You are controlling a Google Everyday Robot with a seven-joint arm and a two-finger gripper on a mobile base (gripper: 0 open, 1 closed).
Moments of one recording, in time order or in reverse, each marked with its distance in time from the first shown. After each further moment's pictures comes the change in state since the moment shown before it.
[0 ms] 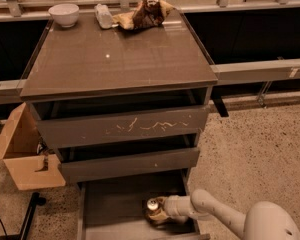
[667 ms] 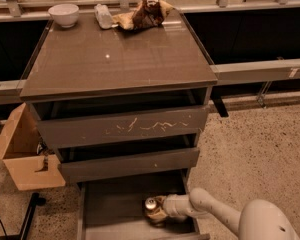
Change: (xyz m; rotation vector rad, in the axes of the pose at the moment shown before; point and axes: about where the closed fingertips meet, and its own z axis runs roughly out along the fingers) arm 0.009 -0.005 0.010 -0.010 0.017 -0.007
